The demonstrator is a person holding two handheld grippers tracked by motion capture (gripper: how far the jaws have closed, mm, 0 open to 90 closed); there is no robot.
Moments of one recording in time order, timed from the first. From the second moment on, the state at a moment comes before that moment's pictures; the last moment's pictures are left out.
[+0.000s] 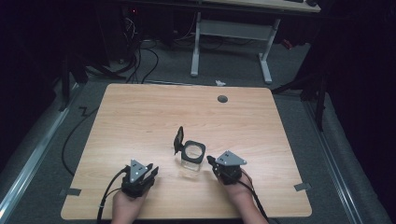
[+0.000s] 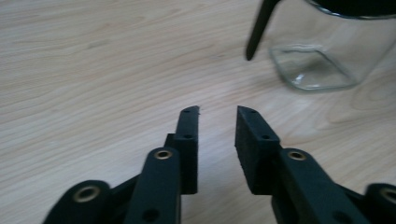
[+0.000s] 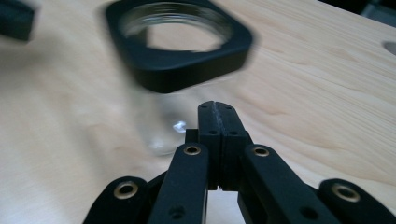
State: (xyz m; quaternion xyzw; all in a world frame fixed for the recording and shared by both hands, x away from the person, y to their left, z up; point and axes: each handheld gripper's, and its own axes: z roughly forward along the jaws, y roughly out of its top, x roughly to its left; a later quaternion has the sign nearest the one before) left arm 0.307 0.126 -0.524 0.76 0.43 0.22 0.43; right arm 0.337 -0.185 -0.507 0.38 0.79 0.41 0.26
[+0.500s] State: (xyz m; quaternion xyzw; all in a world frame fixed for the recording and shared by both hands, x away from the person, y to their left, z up) left arm 0.348 0.060 -0.523 0.78 0.43 0.18 0.42; right arm 0.375 -0.173 -0.502 0.37 0.79 0.40 0.26
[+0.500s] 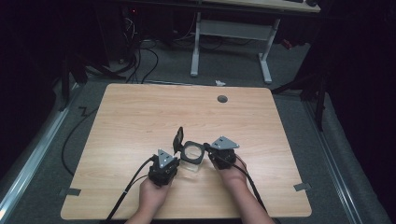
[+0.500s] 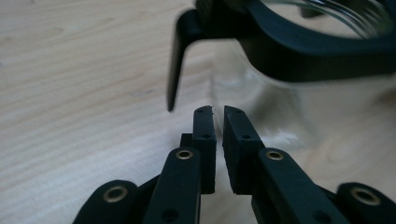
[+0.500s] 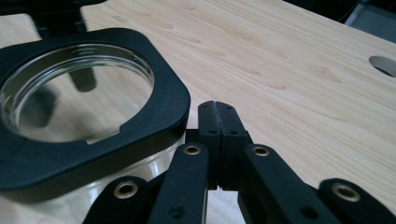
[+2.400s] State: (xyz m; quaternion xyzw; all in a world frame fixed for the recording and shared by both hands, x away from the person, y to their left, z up) left arm 0.333 0.038 -0.474 0.76 0.37 0.19 0.50; right arm 0.301 -0.177 -0.514 0.38 0.79 0.42 0.25
